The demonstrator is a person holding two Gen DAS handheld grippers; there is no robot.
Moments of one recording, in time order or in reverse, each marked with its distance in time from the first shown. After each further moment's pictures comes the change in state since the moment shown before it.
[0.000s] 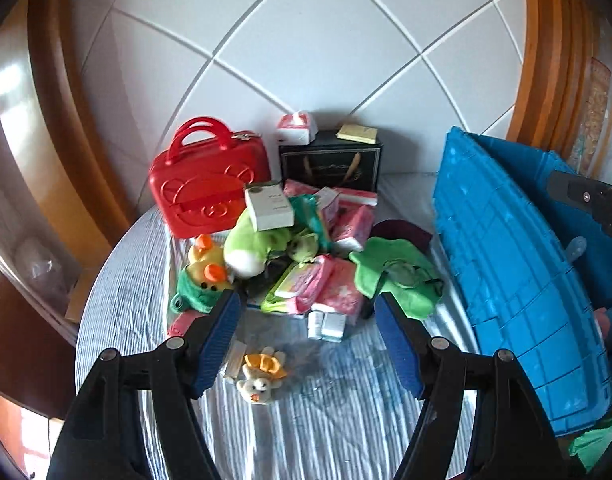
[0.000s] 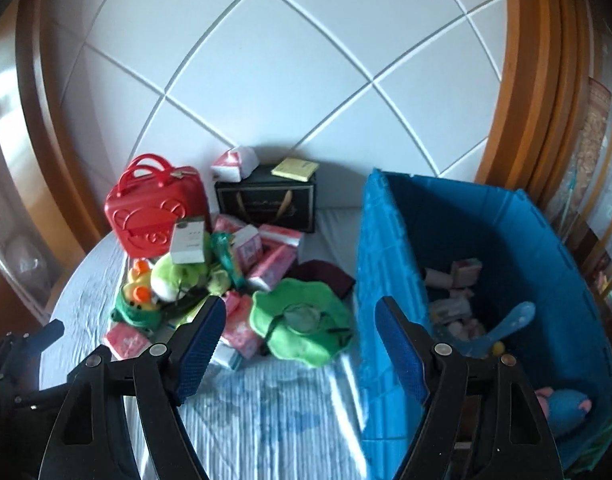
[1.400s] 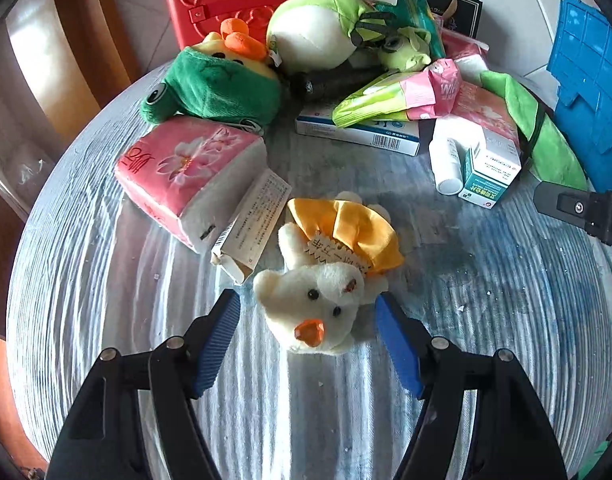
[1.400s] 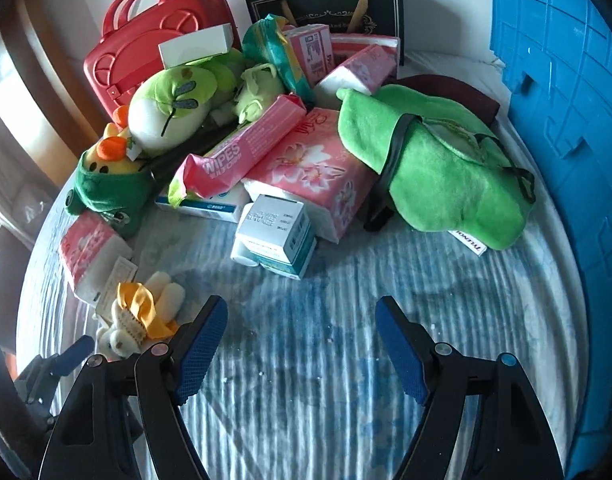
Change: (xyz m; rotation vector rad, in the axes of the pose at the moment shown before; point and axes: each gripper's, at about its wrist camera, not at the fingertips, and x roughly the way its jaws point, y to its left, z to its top) left arm 0.247 0.072 -0.187 -0.077 0.244 0.076; right arm 0.274 0.089 -0.187 0.066 0.281 0.164
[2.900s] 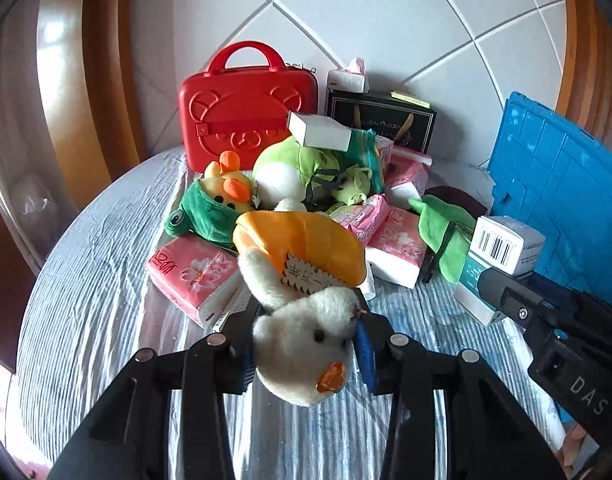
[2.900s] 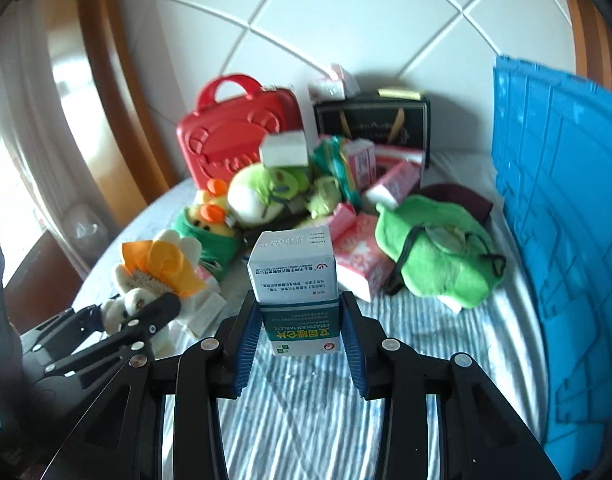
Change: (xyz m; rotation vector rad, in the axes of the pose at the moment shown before) left arm -0.154 -0.020 0.017 -0.079 -0.334 -0.063; right arm -0.155 0.030 -0.022 -0.144 -0.318 0.141
